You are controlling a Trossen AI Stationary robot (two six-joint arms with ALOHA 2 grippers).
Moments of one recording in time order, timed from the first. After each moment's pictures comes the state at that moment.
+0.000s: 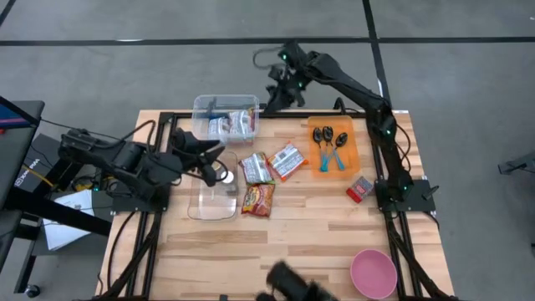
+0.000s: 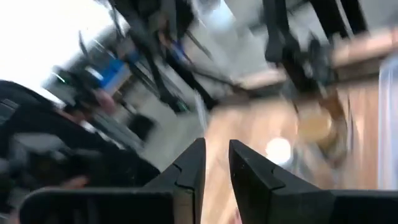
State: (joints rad) left arm -0.37 1.09 1.28 -0.69 -0.97 -0.55; right arm -0.66 2.19 2.34 -1.04 -1.35 -0.21
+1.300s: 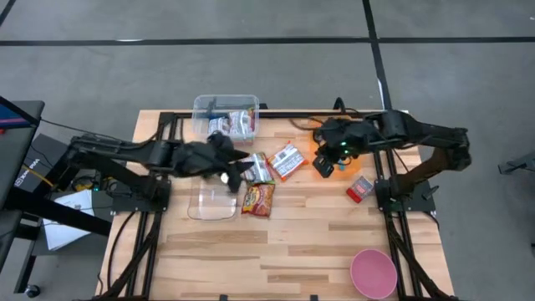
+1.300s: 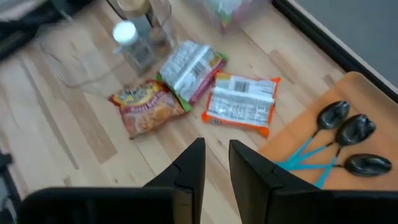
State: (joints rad) left arm -0.17 1.25 1.28 -0.51 -0.50 -0.51; right arm 0.03 1.43 1.77 -1.33 0.28 0.62
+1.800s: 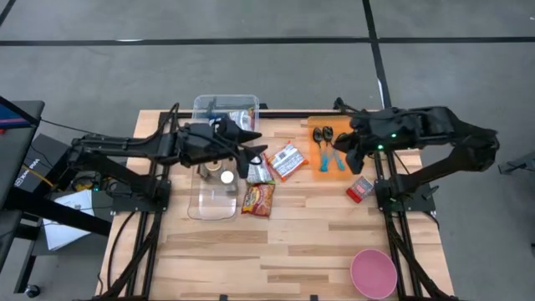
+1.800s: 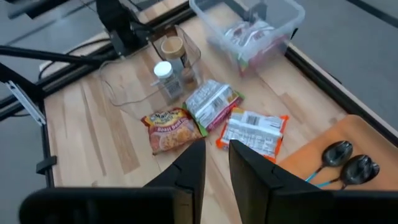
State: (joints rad) left arm -0.04 1.29 1.28 -0.18 -0.40 -0.27; right arm 0.06 1.17 1.66 -1.21 0.29 0.51
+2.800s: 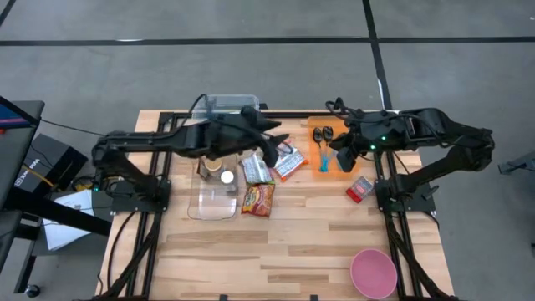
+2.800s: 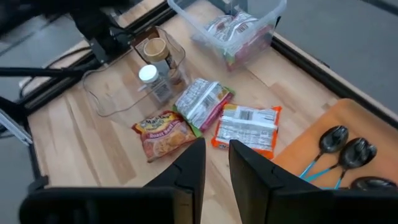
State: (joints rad) left arm 0.00 1.55 1.59 -0.28 -0.45 -0.21; right arm 0.06 1.21 1.66 -1.22 0.34 0.62
